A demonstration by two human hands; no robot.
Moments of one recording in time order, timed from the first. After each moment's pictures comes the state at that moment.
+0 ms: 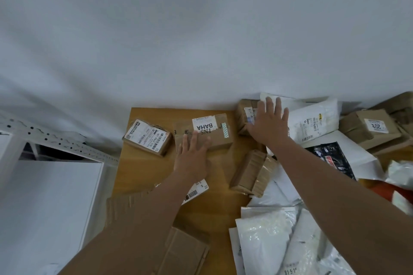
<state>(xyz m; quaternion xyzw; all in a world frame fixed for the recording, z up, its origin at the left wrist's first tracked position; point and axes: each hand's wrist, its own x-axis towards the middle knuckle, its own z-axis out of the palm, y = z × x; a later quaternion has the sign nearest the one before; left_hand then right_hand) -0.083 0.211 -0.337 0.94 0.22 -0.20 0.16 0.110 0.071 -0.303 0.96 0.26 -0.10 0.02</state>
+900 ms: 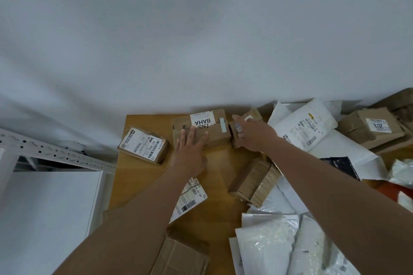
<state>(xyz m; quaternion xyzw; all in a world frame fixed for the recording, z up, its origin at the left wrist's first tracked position) -0.054 0.231 -0.344 0.95 0.21 -0.18 0.16 0.118 0.079 -0.317 0.89 0.37 -0.26 -0.01</state>
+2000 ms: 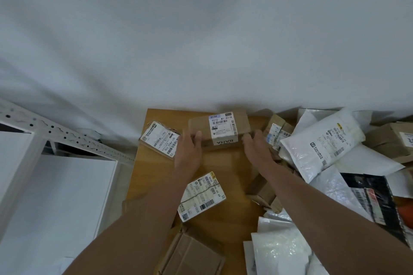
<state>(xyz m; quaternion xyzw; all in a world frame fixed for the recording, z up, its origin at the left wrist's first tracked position) -0.080 0.263 -0.341 0.79 0.46 0.06 0.40 0.044 0.118 -0.333 0.87 0.11 -0.30 -0.36</state>
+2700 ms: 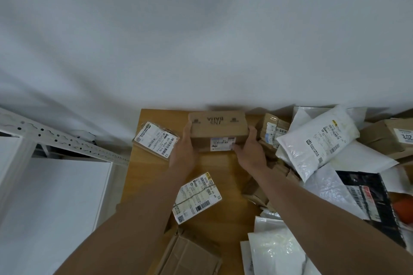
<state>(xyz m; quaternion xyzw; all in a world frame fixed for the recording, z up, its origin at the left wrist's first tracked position) -0.078 0.267 -0.343 0.84 0.43 -0.04 0.35 0.035 0.114 -0.347 0.88 0.11 -0.29 -0.36</state>
